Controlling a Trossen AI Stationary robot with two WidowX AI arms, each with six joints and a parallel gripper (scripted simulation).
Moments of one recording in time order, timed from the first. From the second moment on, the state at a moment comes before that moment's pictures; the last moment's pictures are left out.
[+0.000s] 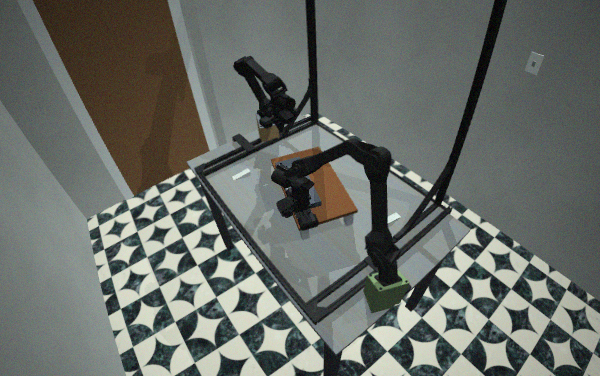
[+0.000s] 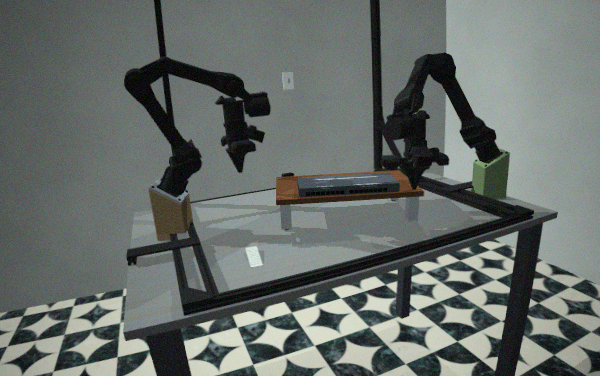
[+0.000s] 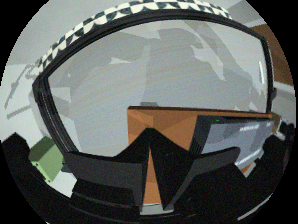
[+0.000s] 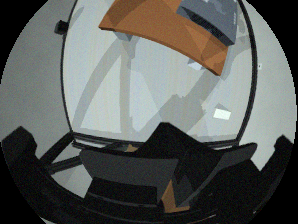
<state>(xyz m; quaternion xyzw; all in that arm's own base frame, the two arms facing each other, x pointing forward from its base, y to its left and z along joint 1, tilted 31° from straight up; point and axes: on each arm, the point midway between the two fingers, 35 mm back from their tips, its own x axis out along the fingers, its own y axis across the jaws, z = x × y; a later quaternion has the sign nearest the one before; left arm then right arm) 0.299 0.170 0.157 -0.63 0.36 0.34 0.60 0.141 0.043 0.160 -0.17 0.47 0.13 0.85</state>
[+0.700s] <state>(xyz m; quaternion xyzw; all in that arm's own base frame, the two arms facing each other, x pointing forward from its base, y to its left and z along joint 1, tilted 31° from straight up) 0.298 0.170 0.157 -0.63 0.36 0.34 0.60 0.141 0.043 0.160 -0.17 0.47 0.13 0.85</state>
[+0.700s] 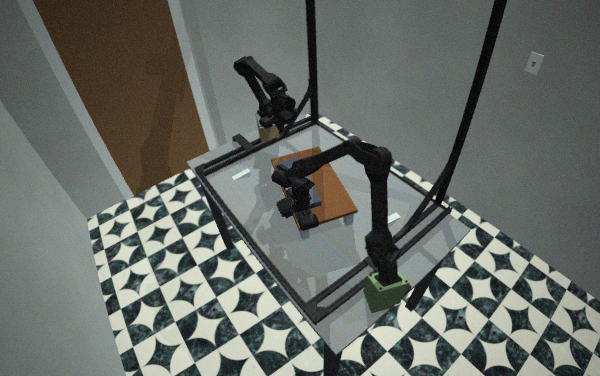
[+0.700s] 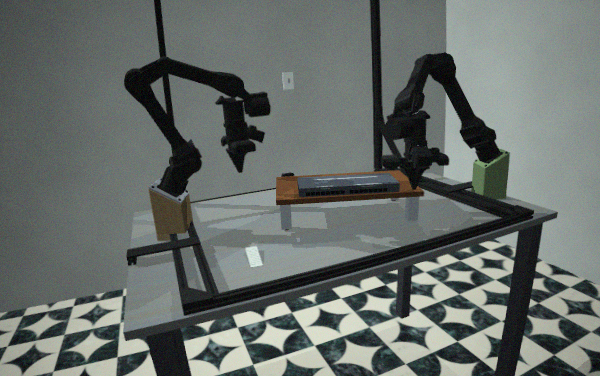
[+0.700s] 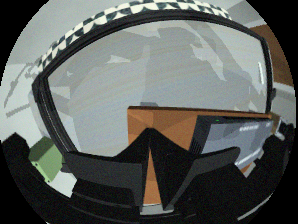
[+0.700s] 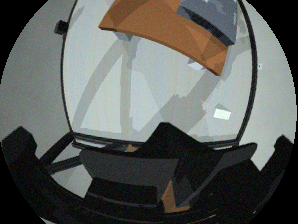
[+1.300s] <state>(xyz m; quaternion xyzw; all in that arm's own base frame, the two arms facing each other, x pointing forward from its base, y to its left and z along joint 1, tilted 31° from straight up) 0.289 0.170 0.165 -0.63 0.37 0.34 0.59 0.141 0.043 0.160 -0.17 0.47 0.13 0.85</state>
